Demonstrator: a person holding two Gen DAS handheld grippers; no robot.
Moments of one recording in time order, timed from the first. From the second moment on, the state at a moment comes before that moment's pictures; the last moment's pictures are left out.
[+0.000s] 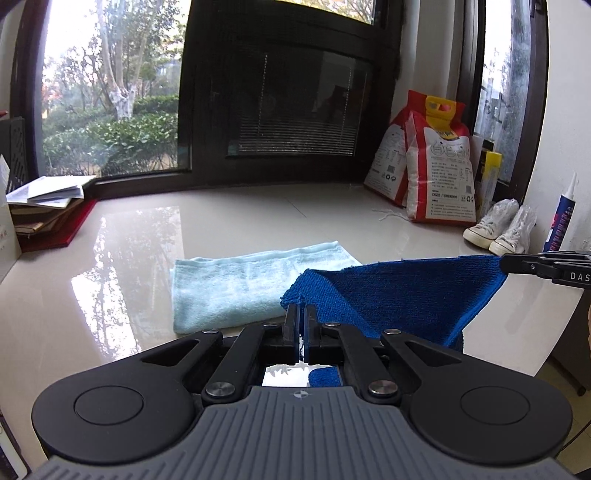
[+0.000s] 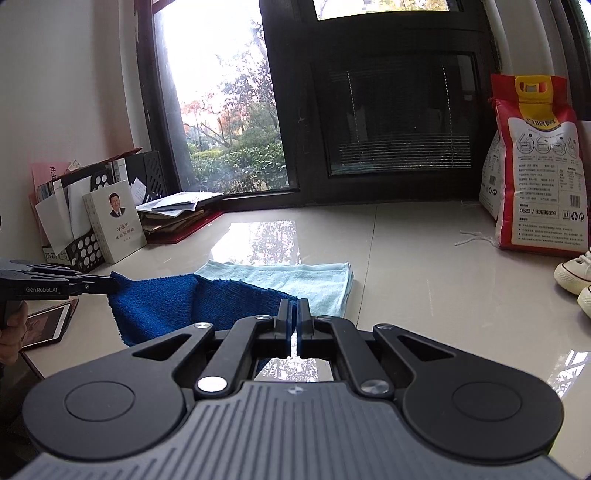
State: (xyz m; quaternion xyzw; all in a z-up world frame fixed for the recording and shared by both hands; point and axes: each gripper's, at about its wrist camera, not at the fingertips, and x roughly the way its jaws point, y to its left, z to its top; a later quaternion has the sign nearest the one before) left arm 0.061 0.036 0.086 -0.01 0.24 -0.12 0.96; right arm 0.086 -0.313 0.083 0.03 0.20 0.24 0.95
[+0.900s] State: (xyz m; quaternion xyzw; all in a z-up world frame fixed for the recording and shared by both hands) left arm 0.099 0.081 0.145 0.00 0.19 -0.09 0.98; right arm 0.122 -0.317 0.138 -0.03 0.12 0.21 0.97
